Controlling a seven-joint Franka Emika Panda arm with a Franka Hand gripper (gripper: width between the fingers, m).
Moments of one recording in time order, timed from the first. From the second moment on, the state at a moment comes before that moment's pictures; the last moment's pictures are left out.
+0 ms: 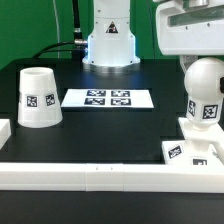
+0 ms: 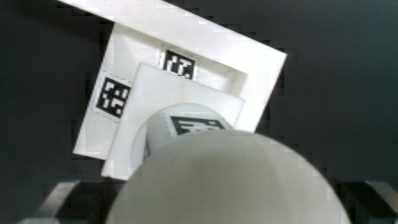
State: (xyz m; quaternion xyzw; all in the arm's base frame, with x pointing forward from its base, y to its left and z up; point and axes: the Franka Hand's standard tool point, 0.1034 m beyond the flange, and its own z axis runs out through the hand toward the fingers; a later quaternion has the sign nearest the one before) arm 0.638 0.095 0.125 -0.82 0.56 -0.05 0.10
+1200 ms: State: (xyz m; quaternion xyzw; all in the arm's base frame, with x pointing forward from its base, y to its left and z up) arm 0.637 0.087 0.122 -0.93 0.35 -0.07 0.08
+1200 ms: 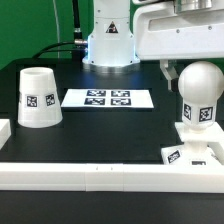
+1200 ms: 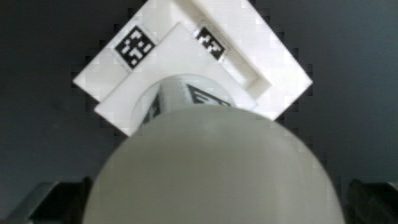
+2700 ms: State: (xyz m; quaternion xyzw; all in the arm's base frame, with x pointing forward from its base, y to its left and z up) arm 0.637 0.089 0.123 -0.95 -0.29 -0.09 0.00
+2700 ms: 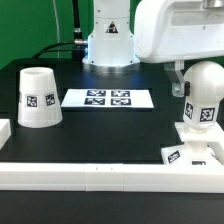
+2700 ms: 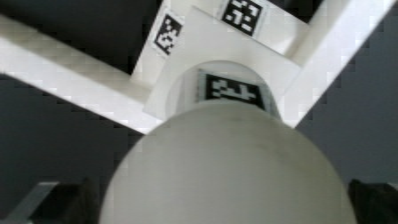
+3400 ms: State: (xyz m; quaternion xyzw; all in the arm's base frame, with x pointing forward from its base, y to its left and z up) arm 0.637 0.087 0.121 -0.82 -0.57 -0.06 -0.06
